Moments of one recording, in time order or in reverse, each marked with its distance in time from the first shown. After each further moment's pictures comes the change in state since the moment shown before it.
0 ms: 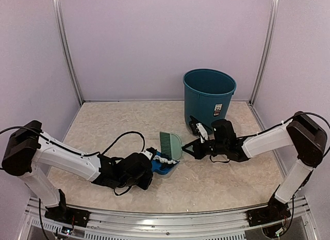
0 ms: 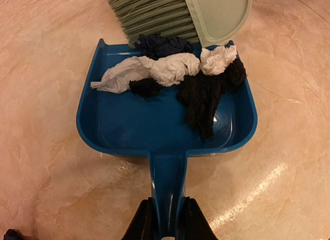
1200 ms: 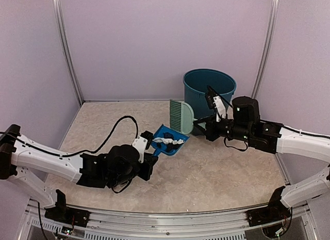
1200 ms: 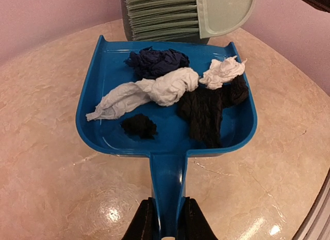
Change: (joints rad) left arm -0.065 -0.199 -0.043 0.227 -0.127 0.101; right arm 0.106 -0.460 0.138 -0.433 0.312 -0.019
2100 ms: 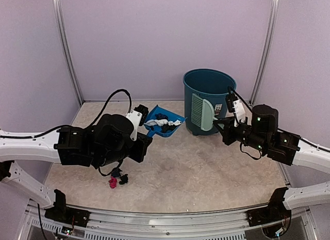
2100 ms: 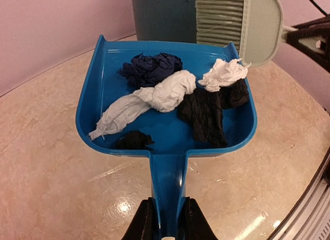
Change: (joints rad) left arm -0.005 -0.127 0.317 -0.517 -0.034 -0.016; right arm 0.003 -0.259 -0.115 -0.064 0.241 -0.097
